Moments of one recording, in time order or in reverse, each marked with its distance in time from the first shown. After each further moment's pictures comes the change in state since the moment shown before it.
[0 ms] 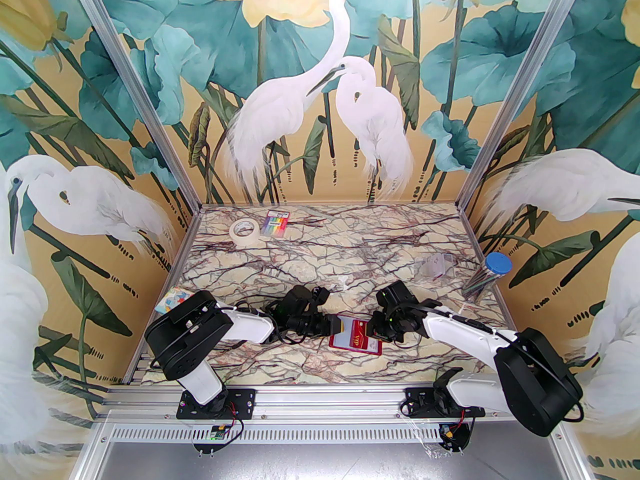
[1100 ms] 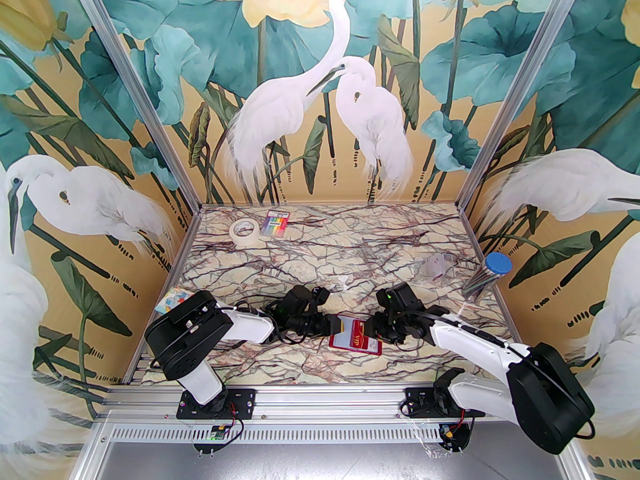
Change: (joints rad) left arm 0.000 0.000 0.000 0.000 0.000 0.000; right arm -0.010 -0.095 -0.045 0.048 -0.048 -0.004
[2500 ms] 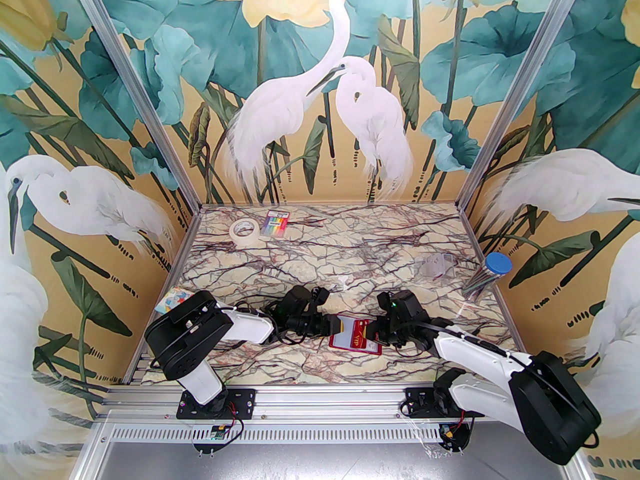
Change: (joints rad) left arm 0.002 0.000 -0.007 0.014 0.004 0.000; right arm 0.002 -0.060 -0.146 0.226 -0.059 0.060
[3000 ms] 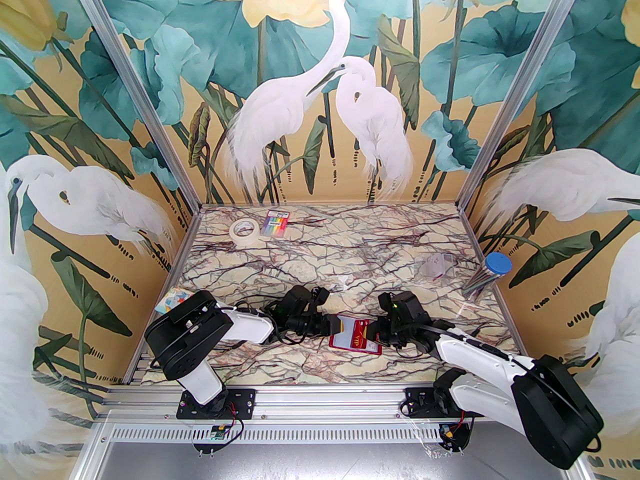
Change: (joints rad) left arm 0.002 0.000 0.000 0.000 0.003 0.000; right arm 0.000 -0.018 -0.017 0.018 0.000 0.018
